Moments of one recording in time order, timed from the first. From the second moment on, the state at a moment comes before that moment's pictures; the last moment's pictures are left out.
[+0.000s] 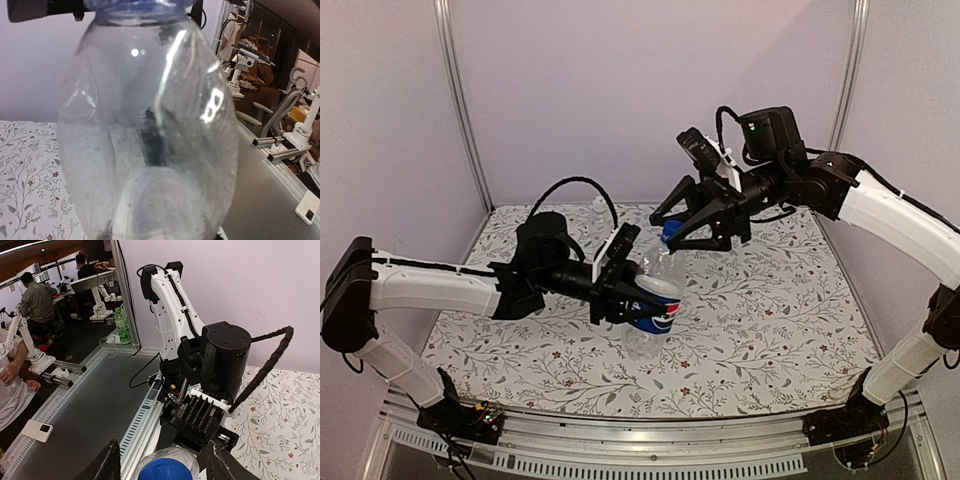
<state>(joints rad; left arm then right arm) -0.94 1.50 0.85 0.61 0.90 -0.13 0.81 1.53 1.60 -0.51 -1.10 -0.29</state>
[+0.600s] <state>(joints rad) -0.93 1.48 0.85 0.53 0.54 -0.08 0.80 1.46 1.60 -0.39 -0.68 0.00</state>
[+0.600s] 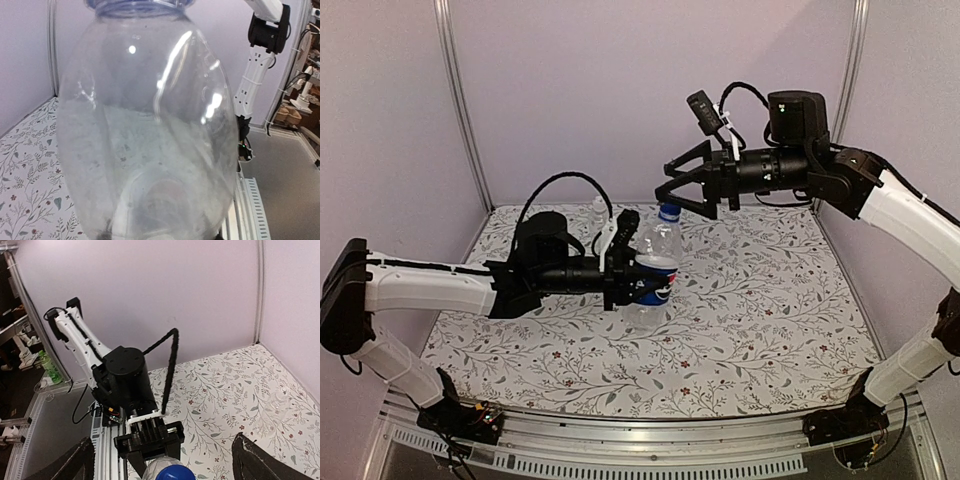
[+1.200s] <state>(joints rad) -0.93 1.47 0.85 0.44 0.20 -0.06 0.86 1.52 1.60 -0.33 -0.19 0.32</state>
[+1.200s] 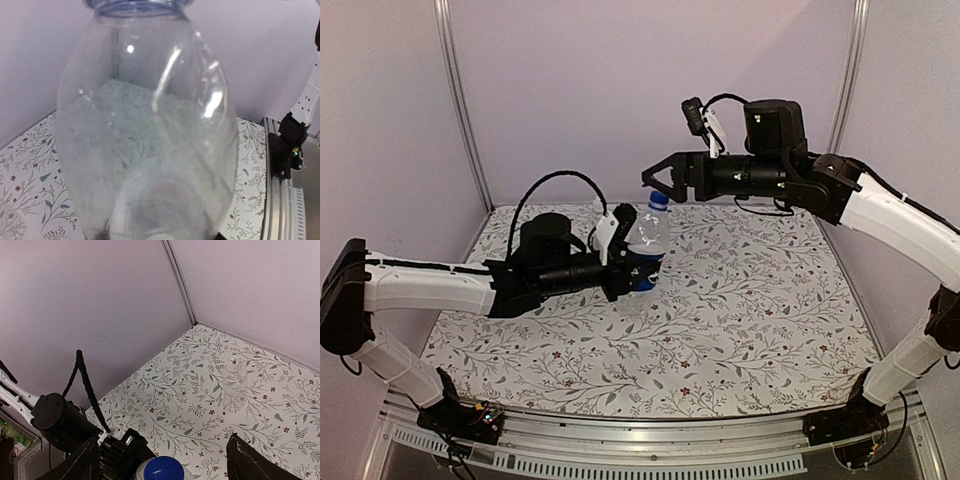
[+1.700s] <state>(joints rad) -0.94 1.46 0.85 0.43 0.11 -0.05 0.88 1.55 1.55 -0.33 -0.18 0.35</state>
